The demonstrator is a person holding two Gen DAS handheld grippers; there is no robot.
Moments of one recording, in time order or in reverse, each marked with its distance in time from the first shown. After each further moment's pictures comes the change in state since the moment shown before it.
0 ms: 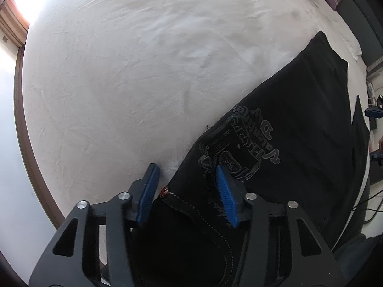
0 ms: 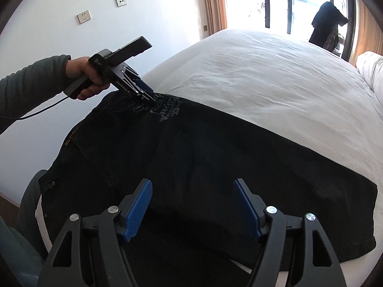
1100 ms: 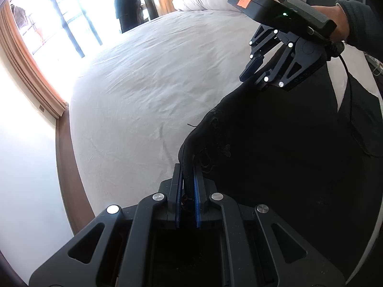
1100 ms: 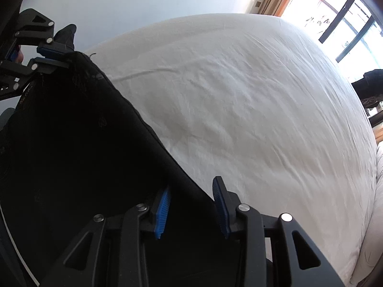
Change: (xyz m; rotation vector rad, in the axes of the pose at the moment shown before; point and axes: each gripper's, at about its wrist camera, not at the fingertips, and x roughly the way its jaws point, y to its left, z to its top) left arm -0.071 -0.116 -0.087 0.215 -0.432 0.291; right arm 0.123 -0.010 0.114 -0.428 0.316 -0.084
